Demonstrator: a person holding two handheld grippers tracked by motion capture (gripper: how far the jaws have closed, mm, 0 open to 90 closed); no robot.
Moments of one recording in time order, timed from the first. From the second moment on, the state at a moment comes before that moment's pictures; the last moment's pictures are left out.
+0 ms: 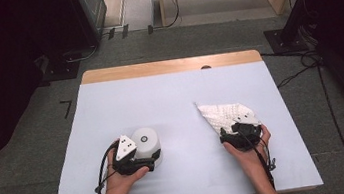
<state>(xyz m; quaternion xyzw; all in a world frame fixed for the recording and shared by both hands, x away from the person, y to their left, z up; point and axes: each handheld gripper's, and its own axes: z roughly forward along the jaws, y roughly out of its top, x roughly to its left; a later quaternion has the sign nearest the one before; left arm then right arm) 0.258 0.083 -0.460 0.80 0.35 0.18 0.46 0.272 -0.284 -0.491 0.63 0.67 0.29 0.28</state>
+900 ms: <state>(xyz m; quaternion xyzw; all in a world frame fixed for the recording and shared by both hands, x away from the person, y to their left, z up) 0.253 0.072 -0.458 0.82 0.32 0.17 0.45 0.248 -0.264 -0.458 0.54 0.67 0.45 0.23</state>
